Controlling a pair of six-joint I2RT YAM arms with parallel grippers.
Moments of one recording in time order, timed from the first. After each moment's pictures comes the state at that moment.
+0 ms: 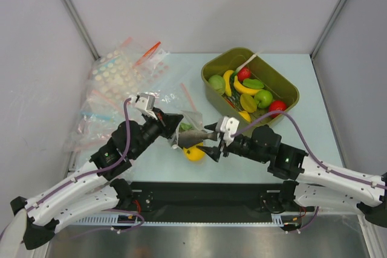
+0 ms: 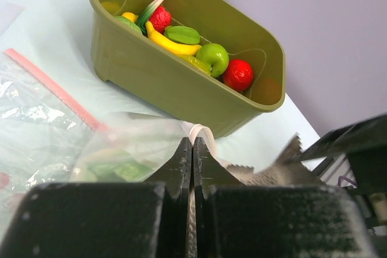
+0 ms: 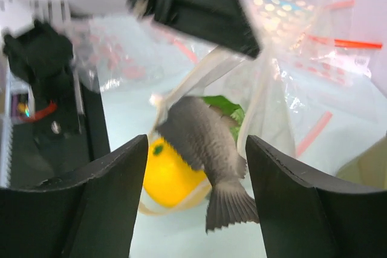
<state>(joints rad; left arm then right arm) -0.88 0.71 0.69 -0.04 -0.22 -0.49 1.14 0.87 0.78 0.05 -0.04 -0.13</state>
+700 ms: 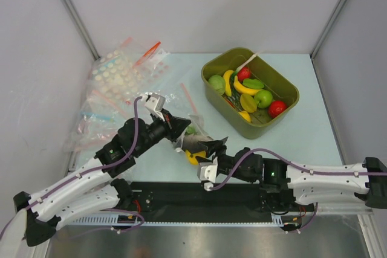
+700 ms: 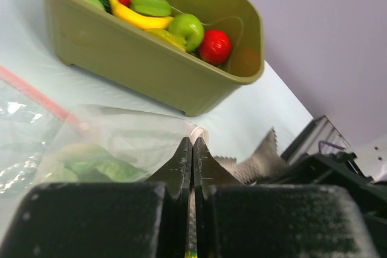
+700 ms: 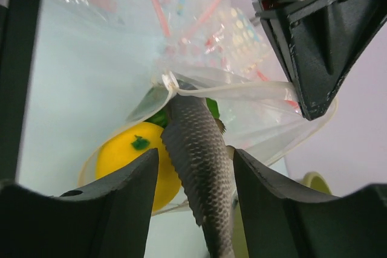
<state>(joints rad) -0.88 0.76 0.70 -0.04 -0.09 -0.49 1.39 0.94 0.61 0.17 0.20 -0.78</state>
